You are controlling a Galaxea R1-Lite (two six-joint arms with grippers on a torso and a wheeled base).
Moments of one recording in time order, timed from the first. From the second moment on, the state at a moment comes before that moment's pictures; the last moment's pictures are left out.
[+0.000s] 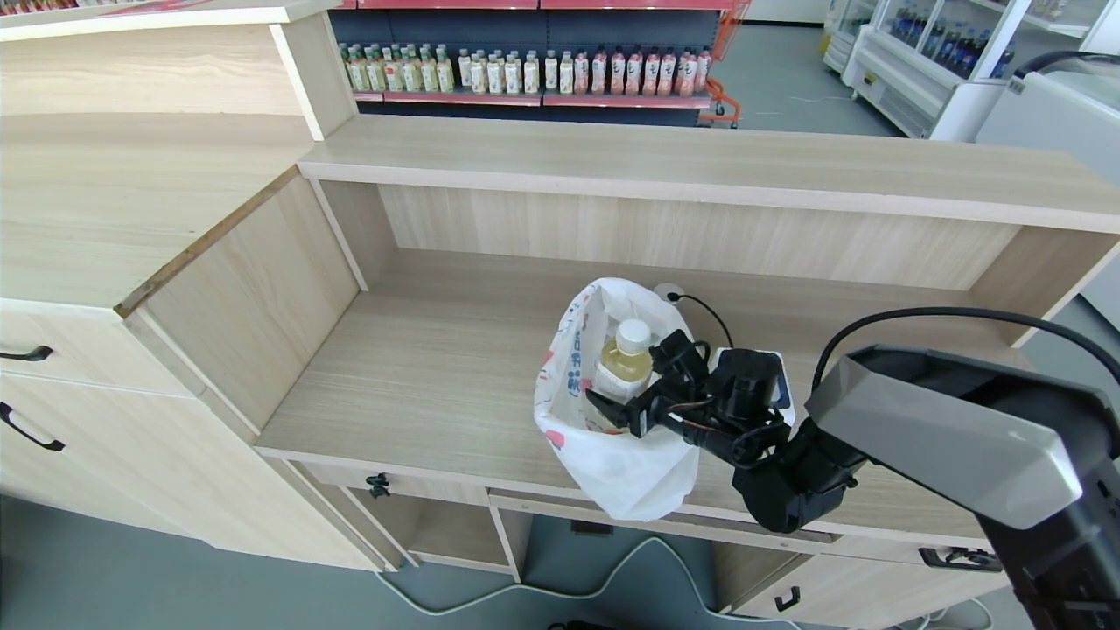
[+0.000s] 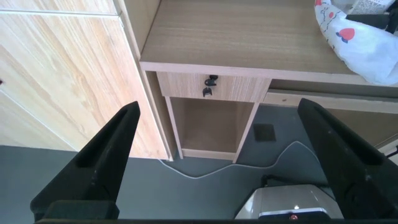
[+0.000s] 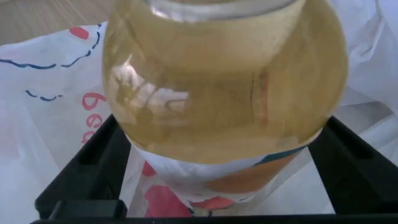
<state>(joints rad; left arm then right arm) -0.01 0.00 0.00 0.04 -0.05 0.03 0.44 2.46 -1.11 -1.35 0.32 -0.18</state>
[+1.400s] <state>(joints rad) -0.01 0.00 0.00 0.04 -0.05 0.02 -0.02 1.51 -0.56 -0.91 0.39 -0.11</state>
